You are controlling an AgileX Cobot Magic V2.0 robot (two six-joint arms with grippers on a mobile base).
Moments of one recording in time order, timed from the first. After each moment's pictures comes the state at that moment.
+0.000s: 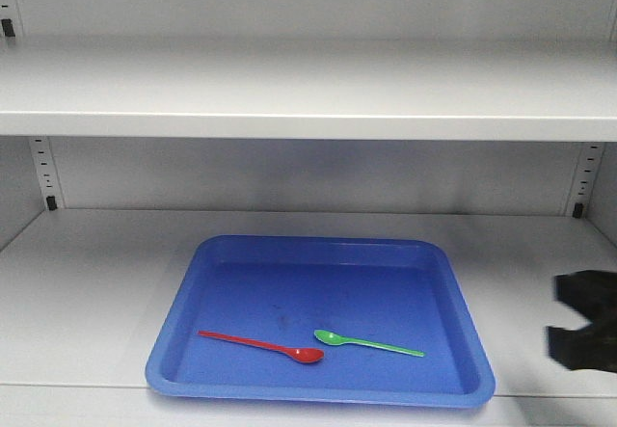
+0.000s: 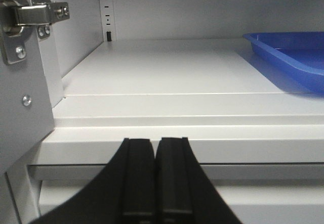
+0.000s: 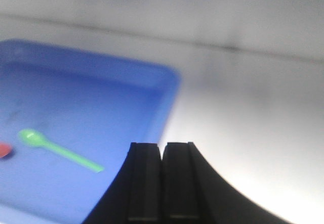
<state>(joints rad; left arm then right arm) -0.04 -0.01 0.03 0.15 0.10 -0.21 0.24 0.91 -0.80 -0.12 0.29 0.09</state>
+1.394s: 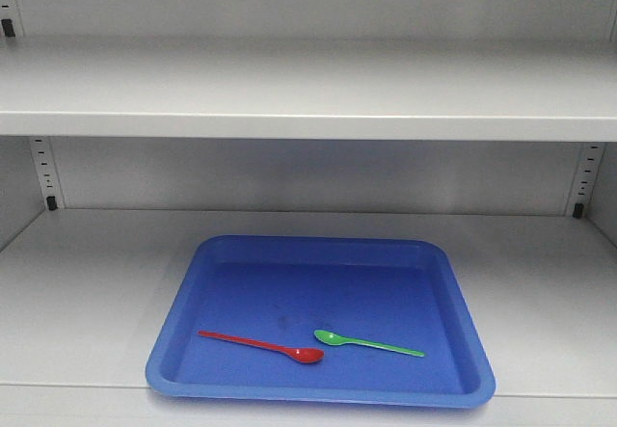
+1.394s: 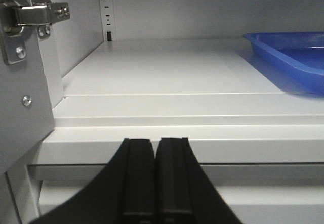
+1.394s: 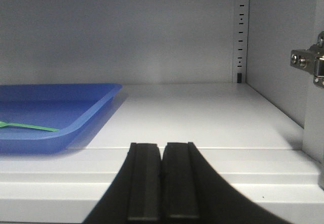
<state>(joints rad) -0.04 -0.01 0.03 0.15 0.10 -0.21 0.04 -0.01 0.03 -0.12 -0.04 0.15</state>
